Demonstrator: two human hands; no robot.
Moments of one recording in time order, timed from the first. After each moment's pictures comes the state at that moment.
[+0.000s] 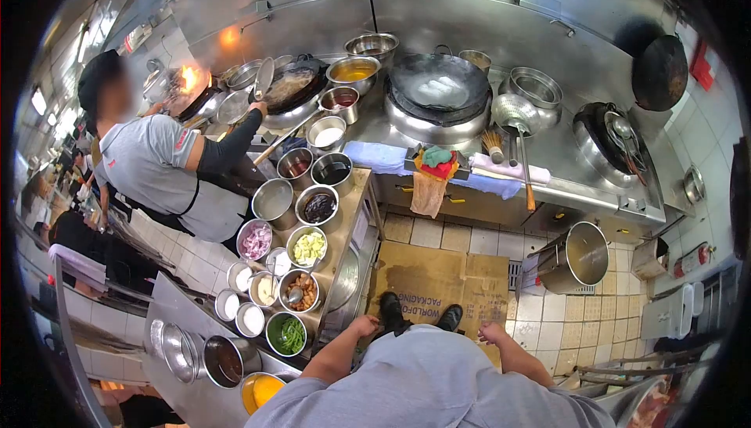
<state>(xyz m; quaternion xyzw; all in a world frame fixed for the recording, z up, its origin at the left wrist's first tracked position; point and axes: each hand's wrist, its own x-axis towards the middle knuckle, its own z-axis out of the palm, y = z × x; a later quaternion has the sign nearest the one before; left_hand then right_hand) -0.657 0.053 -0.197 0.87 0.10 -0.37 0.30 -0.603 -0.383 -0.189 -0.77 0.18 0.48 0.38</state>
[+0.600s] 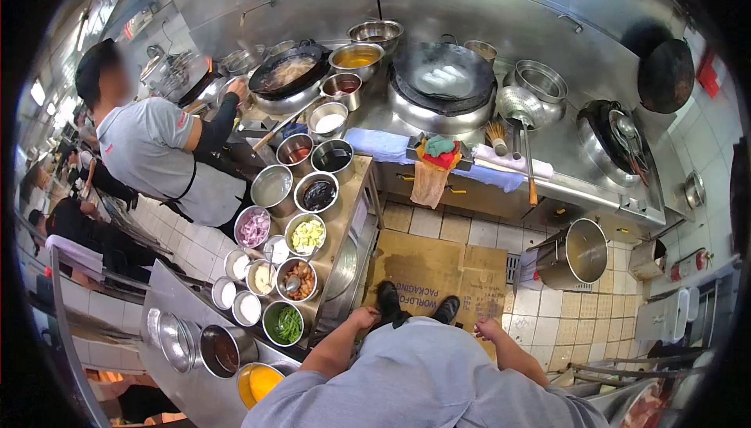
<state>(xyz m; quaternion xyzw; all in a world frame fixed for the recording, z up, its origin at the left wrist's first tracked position) -0.661 0.043 -0.181 0.86 0.15 -0.39 0.30 -0.613 -0.383 -0.195 -0.76 0.20 0.48 0.39</state>
